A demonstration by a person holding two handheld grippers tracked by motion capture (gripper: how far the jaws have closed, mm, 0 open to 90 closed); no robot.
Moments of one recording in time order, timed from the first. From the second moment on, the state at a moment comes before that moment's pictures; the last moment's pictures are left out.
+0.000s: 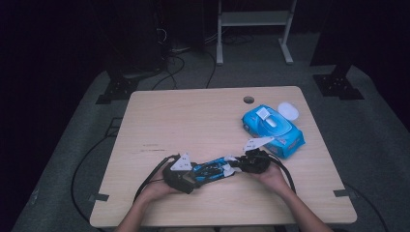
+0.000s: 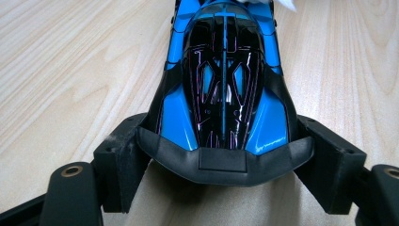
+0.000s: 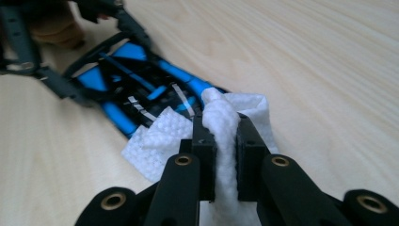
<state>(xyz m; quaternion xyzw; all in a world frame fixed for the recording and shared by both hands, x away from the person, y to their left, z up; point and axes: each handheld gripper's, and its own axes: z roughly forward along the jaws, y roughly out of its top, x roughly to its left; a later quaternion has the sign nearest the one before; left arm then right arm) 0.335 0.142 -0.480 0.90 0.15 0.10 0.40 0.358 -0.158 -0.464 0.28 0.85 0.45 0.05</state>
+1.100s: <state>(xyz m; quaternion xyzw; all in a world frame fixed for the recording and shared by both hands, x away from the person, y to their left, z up) 0.347 0.161 -0.468 0.86 0.23 0.00 0.46 0.337 -0.137 -0.466 0.21 0.86 0.45 0.05</state>
